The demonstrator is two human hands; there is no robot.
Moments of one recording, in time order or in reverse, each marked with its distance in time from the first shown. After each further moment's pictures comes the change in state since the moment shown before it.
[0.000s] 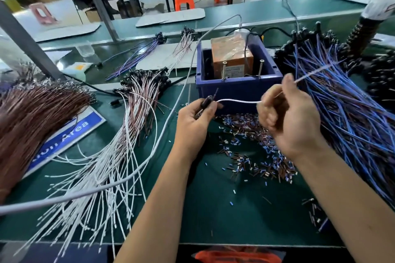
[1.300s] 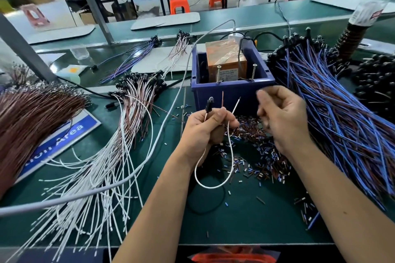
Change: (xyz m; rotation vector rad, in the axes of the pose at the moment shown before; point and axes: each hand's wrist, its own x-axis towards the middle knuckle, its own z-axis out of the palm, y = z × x) left_hand -0.009 0.007 0.017 -0.437 -0.287 -0.283; right_hand 0.015 0.020 -0.023 -0.252 0.190 -0.068
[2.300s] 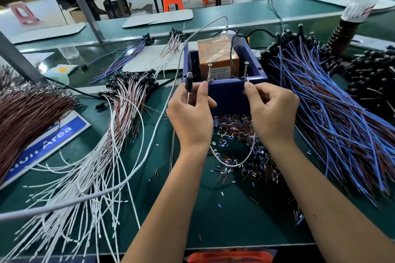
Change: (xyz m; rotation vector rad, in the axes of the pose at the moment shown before) left_hand 0.011 0.026 0.040 0.459 0.683 0.466; right_hand 0.001 -0.006 0.018 -0.613 0.227 -0.415
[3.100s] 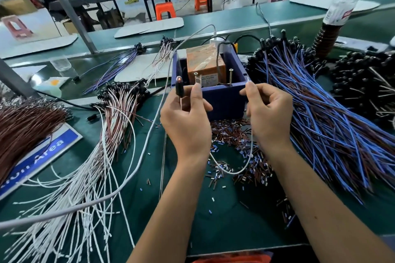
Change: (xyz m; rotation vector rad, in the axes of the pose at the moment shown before) left_hand -0.016 0.029 0.011 -0.063 0.032 0.020; right_hand 0.004 -0.001 -0.012 0.253 0.013 0.194
